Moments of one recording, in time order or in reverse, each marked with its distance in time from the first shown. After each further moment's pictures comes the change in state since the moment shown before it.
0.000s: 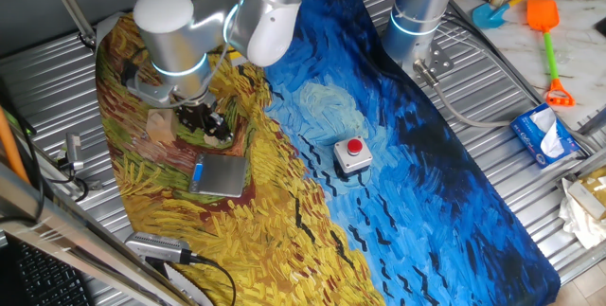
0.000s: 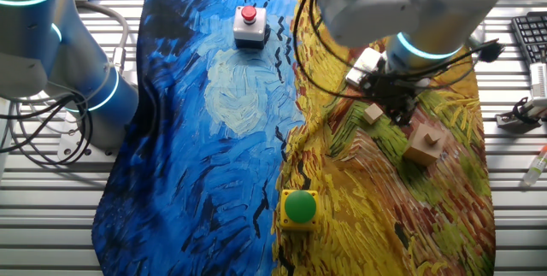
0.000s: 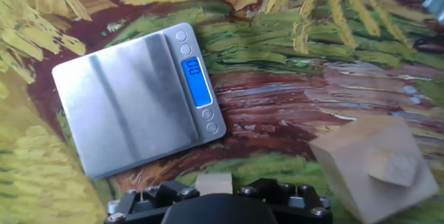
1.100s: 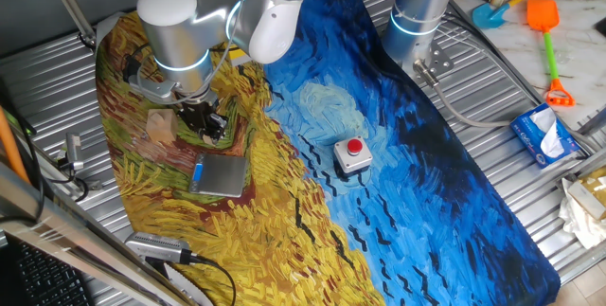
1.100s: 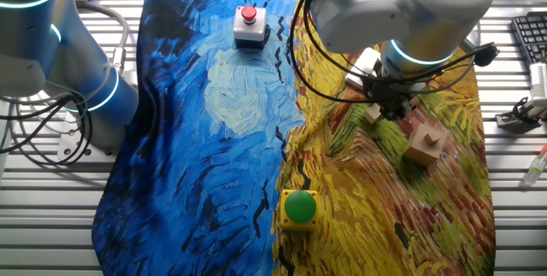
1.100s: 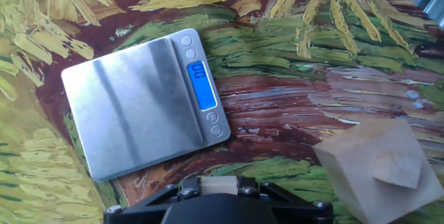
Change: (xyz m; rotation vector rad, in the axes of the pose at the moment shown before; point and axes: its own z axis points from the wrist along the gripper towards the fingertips) arm -0.001 0.003 0.016 0.003 -0.041 -0.009
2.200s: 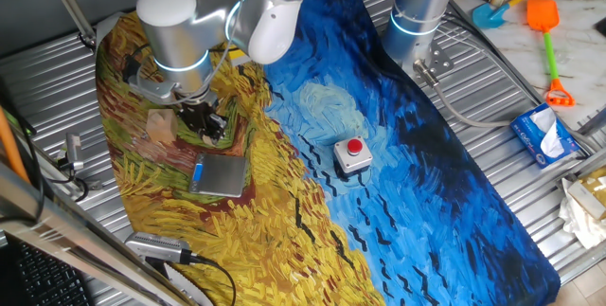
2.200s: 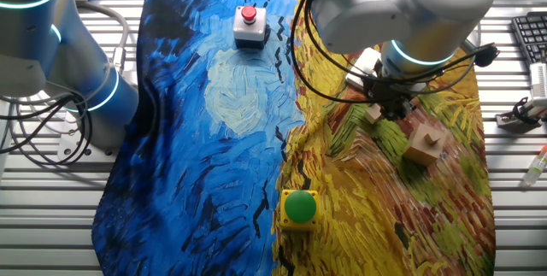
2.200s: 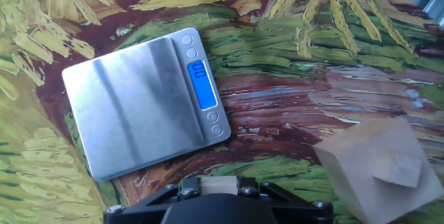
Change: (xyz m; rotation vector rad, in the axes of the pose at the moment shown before) arm 0.000 0.000 0.000 0.000 0.000 0.000
